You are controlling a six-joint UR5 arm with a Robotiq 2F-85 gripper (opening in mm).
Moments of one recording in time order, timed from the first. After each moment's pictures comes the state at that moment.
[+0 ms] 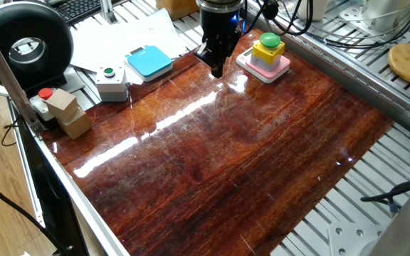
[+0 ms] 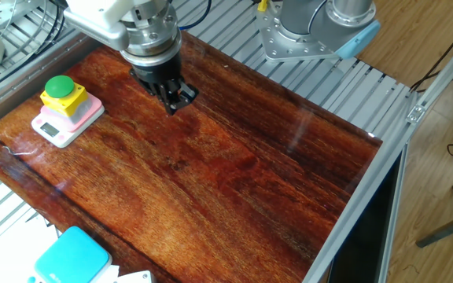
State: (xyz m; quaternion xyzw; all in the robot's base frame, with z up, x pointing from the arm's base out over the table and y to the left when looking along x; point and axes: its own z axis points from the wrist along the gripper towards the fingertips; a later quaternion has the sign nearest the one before) arm 0.522 0.018 0.187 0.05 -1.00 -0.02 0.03
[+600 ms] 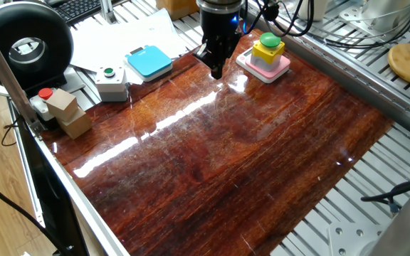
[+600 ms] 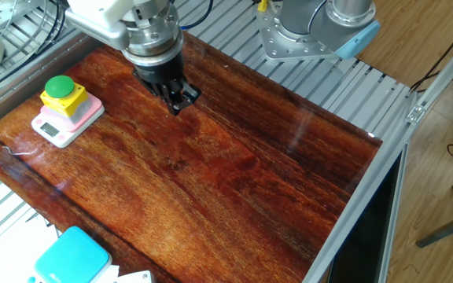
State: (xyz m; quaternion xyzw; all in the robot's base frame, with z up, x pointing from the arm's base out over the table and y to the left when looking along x) arm 0.522 0.022 0.186 0.04 -1.00 -0.03 0.03
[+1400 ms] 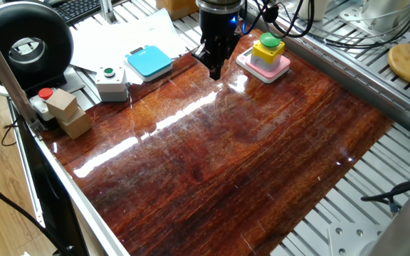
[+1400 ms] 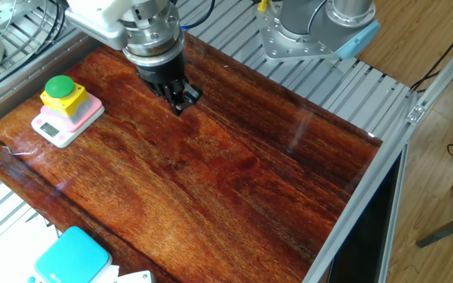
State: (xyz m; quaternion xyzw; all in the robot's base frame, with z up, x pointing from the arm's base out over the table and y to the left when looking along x) arm 0.519 0.022 0.186 0.02 -1.00 -0.03 0.04
